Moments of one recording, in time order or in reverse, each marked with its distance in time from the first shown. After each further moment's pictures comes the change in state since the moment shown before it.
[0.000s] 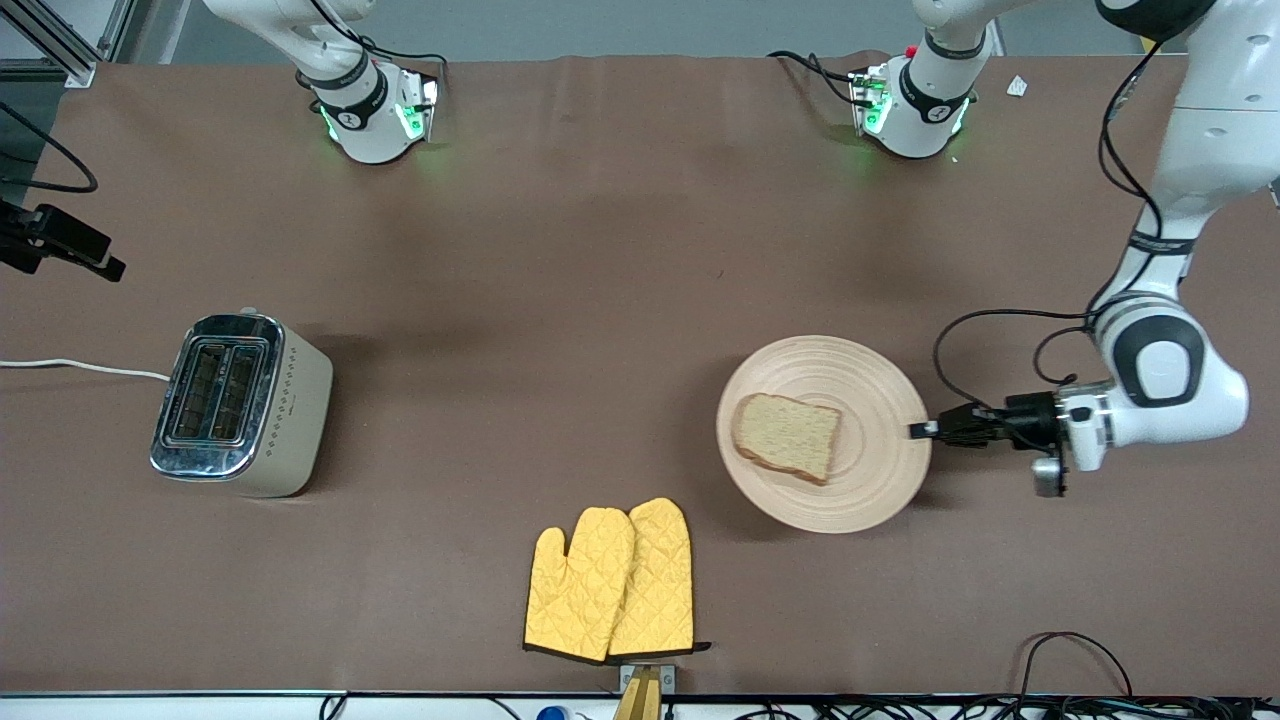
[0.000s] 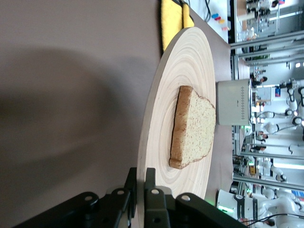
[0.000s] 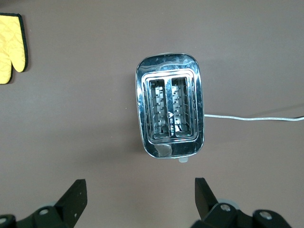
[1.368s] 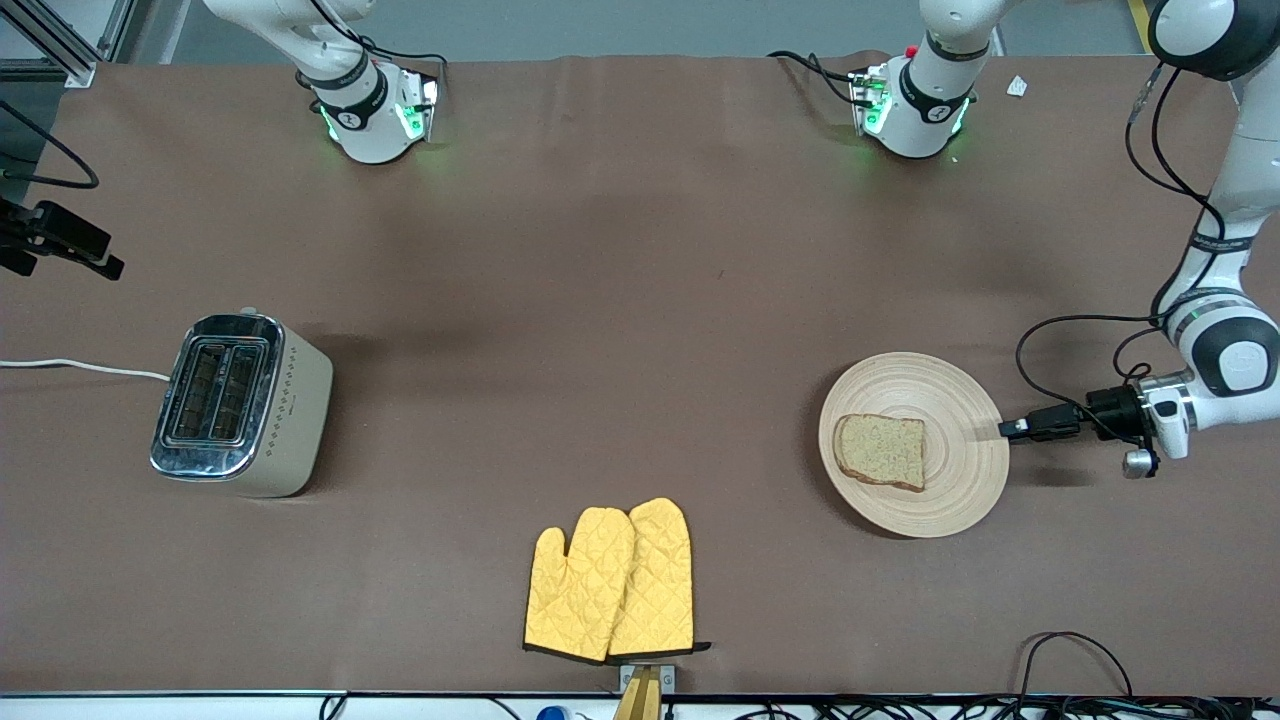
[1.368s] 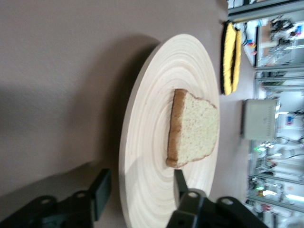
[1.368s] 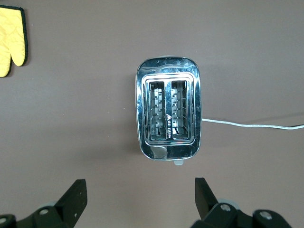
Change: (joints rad) left arm 0.216 0.155 -0.004 0.117 0.200 -0.009 0.010; right arm 0.000 -0.001 0.003 0.000 -0.013 0.006 -0.051
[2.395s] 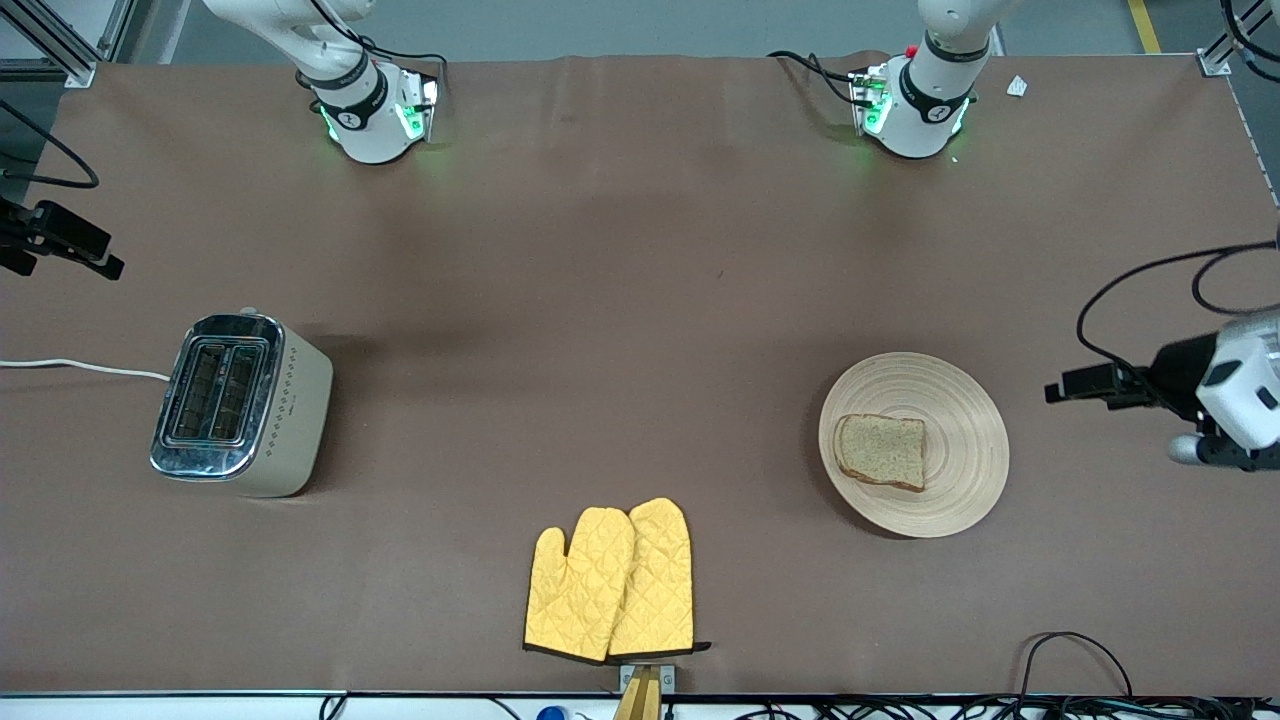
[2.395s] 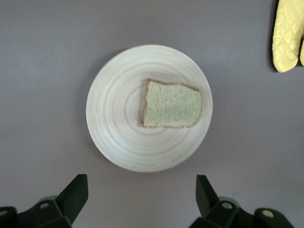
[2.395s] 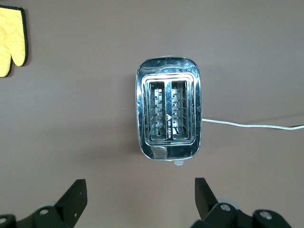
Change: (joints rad) left arm -0.035 -0.414 -0.421 0.160 0.753 -0.254 -0.855; right arm 0.000 0.000 0.001 0.000 0.000 0.000 -0.001
